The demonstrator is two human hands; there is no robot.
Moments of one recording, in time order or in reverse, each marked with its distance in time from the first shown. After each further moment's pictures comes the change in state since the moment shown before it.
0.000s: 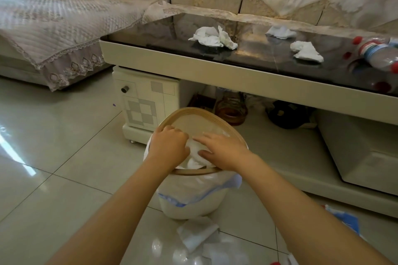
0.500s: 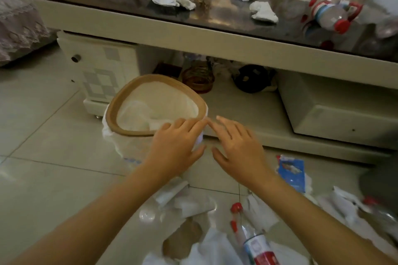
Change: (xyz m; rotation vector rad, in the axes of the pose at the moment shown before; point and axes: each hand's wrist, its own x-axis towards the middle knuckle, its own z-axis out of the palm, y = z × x) left_hand -0.074 0.102 -0.018 -0.260 0.220 0.383; right_hand -0.159 0.021 0.043 -0.083 0.502 0.181
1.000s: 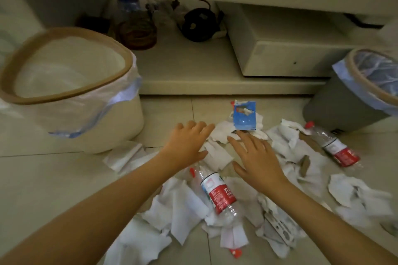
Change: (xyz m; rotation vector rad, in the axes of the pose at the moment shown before) left_hand -0.008 0.146 0.109 -0.013 -0.467 0.254; right_hand -0.212 0.089 0.017 -0.186 -0.329 0.332
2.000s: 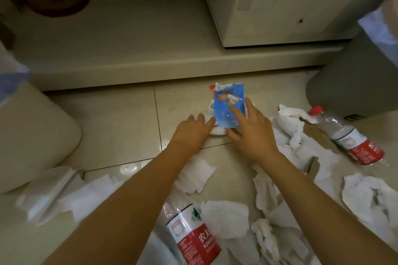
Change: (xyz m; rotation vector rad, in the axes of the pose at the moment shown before) left_hand 0.175 0.035 0.146 -0.014 -0.354 0.003; right_hand 0.095 0.120 0.131 0.237 -0.107 0.331
